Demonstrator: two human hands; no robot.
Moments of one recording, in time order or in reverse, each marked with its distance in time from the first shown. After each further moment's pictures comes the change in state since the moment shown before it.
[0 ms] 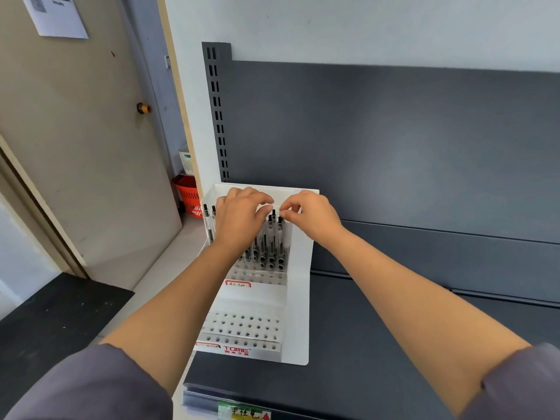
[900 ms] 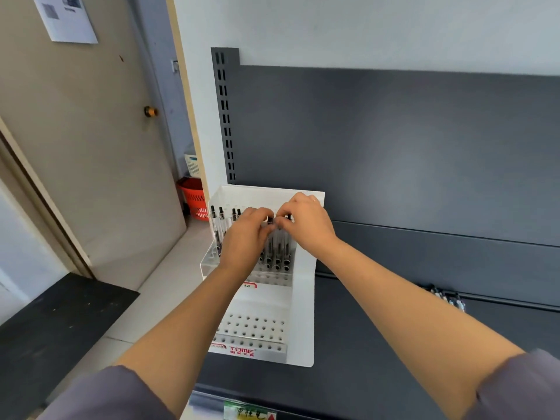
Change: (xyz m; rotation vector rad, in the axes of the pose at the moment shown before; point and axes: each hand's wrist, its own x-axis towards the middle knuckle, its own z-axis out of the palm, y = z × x) left_hand -0.033 -0.003 0.007 -0.256 -0.012 -0.016; right_hand -0.007 -0.017 0.015 -0.140 0.030 -0.082
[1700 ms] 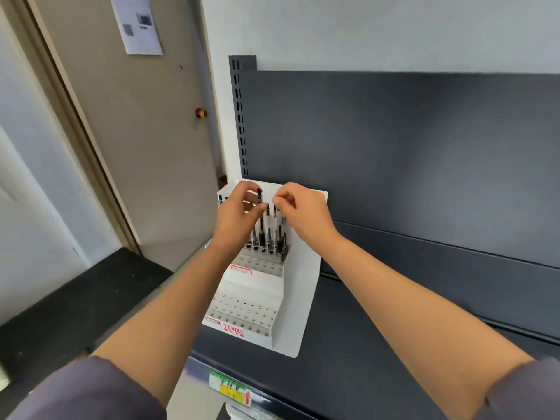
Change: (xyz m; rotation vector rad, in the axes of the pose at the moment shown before) left_hand -0.009 0.046 -0.019 -0.282 0.230 -0.231; right_hand -0.018 0.007 -0.030 0.535 0.064 -0.129
